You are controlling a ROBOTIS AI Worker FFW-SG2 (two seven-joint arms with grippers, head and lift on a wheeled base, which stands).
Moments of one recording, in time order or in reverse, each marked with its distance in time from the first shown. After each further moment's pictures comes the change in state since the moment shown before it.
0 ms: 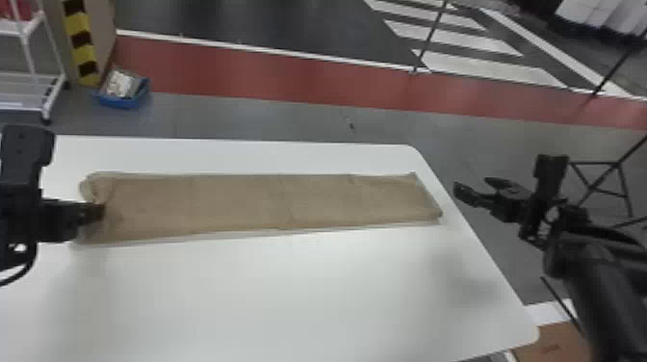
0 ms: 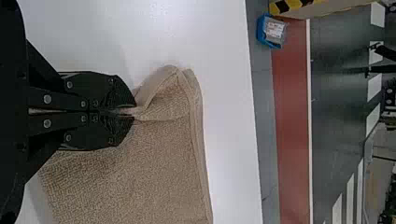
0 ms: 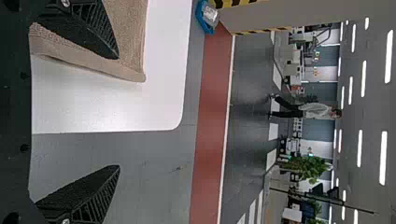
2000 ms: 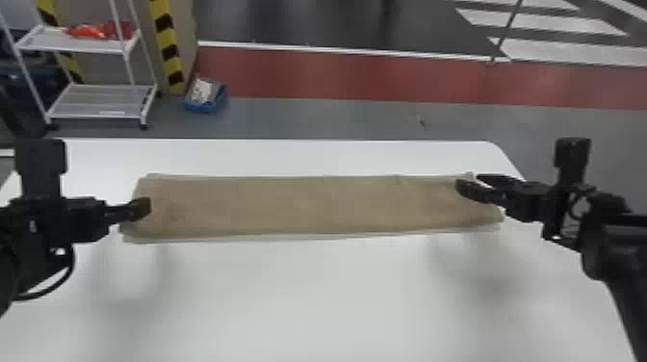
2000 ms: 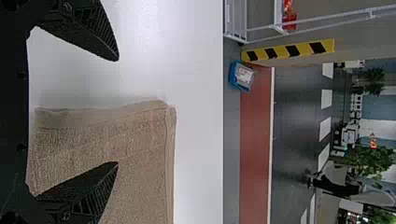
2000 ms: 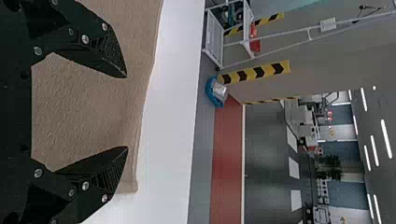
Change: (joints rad) left arm 0.200 0.059 0.227 -0.176 0.025 -0.155 0.011; right arm 0.123 0.189 0.098 -0.439 -0.023 0.347 0.064
